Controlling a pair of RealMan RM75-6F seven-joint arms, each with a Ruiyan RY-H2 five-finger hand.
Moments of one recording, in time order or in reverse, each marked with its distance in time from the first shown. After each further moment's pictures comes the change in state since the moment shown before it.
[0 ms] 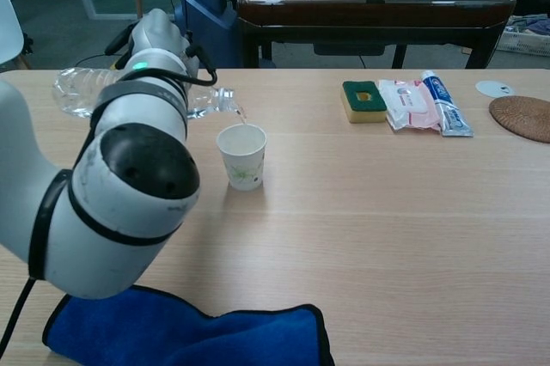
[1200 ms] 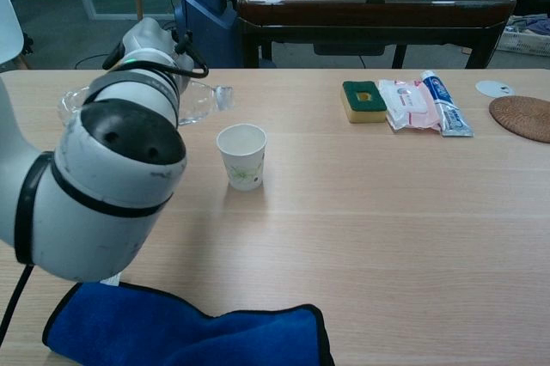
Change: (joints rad) left arm 0.041 0.032 -0.055 -0.049 -0.025 -0.043 -0.067; right arm 0.003 0.003 0.000 -0.008 0.004 -0.008 -0.008
